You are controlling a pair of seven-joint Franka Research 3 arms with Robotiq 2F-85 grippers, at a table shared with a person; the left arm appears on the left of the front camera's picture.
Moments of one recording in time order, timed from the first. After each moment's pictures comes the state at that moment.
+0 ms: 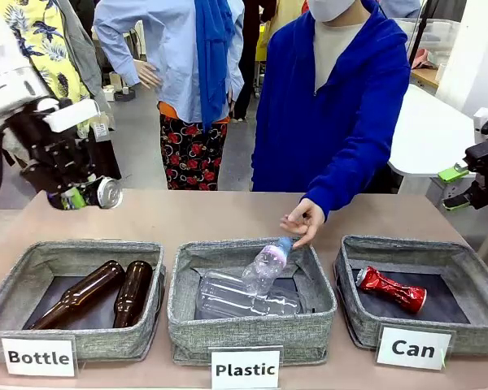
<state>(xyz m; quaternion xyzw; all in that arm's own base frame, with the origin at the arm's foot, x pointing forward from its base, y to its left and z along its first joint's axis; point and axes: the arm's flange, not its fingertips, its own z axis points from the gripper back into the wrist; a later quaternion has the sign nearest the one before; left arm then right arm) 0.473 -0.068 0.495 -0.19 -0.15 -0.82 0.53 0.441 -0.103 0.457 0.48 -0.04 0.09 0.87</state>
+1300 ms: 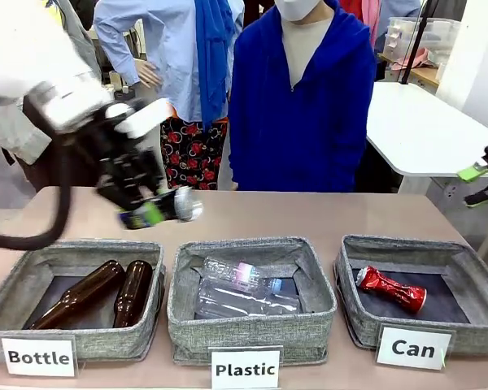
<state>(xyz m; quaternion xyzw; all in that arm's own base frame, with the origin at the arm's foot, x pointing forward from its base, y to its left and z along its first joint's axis) 0.408 -0.234 0.518 -0.23 -0.19 -0.79 0.54 0.423 -0.135 0.479 0.43 -0.05 0.10 0.90</state>
